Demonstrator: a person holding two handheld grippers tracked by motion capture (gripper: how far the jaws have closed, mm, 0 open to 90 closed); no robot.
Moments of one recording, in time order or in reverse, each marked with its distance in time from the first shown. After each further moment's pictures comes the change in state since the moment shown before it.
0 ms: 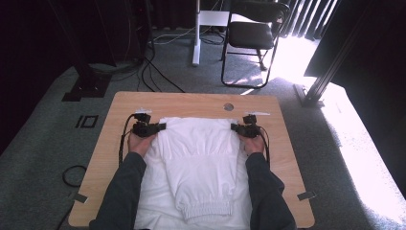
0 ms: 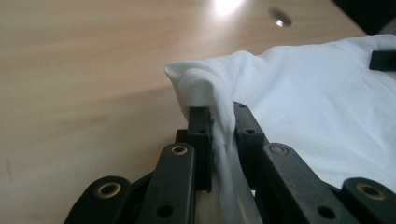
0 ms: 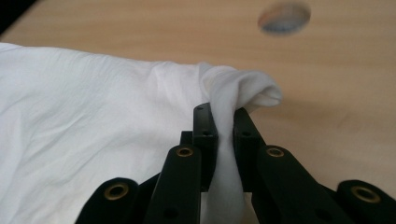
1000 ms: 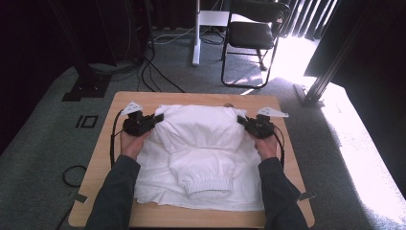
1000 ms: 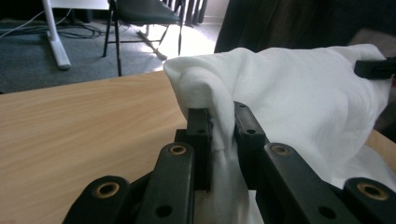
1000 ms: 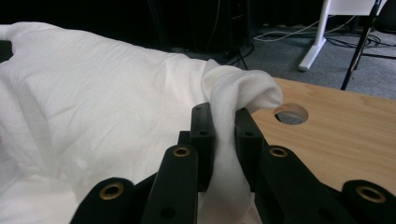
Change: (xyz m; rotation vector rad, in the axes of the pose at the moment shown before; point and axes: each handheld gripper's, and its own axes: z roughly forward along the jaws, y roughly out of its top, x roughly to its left) left arm -0.040 0.005 -0.071 -0.232 -0.077 0.156; right arm 0.025 0.008 -0.087 -0.246 0.106 -0.224
